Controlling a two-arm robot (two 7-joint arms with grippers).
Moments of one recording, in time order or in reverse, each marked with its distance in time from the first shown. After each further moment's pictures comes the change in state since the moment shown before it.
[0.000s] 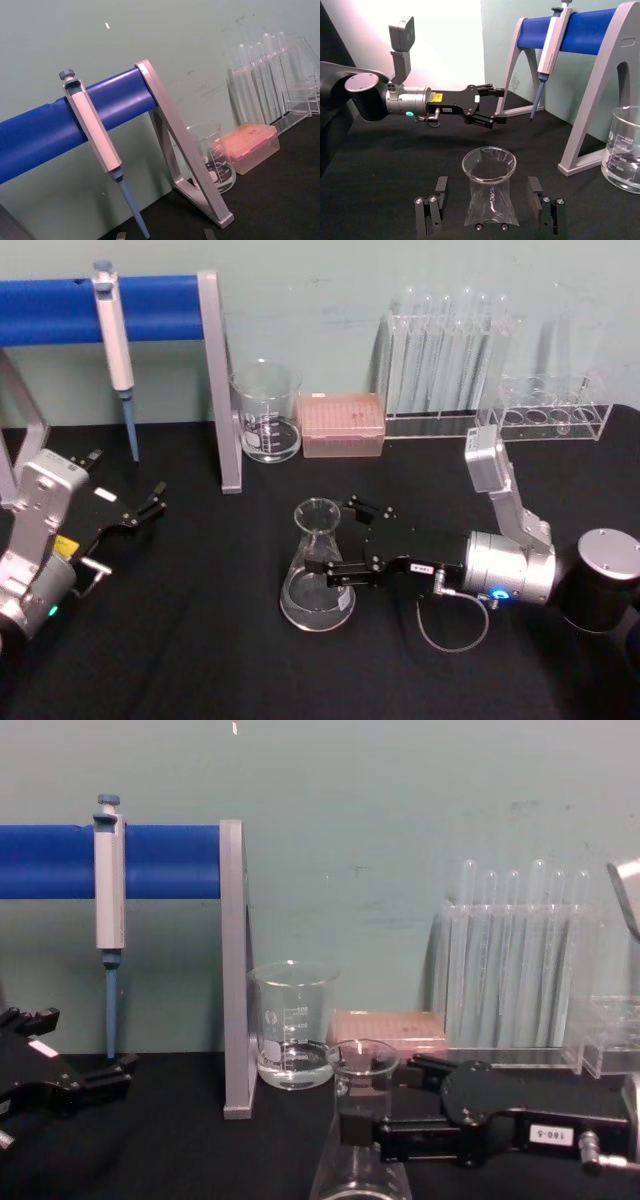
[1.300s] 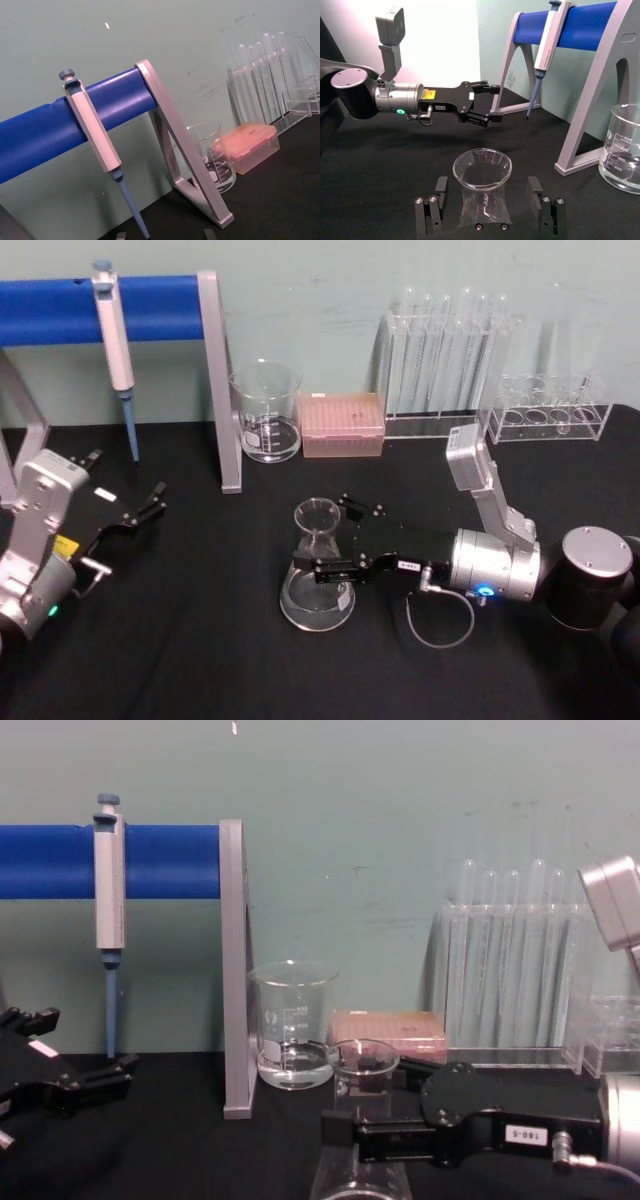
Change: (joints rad) left arm 0.000 0.000 0.000 0.000 0.000 0.000 0.000; right arm 0.018 -0.031 -0.009 0.029 -0.032 0.000 -0.031
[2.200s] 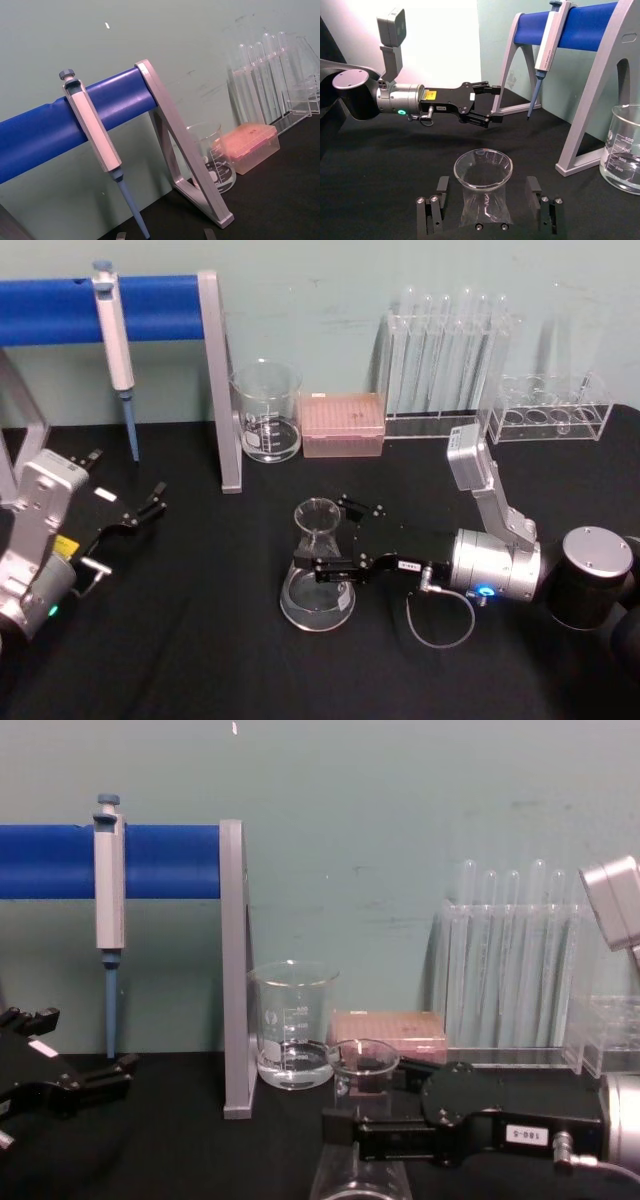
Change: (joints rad) left arm 0.000 0.000 0.000 0.000 0.000 0.000 0.000; right arm 0.000 0.000 0.001 0.001 0.004 -0.001 0.005
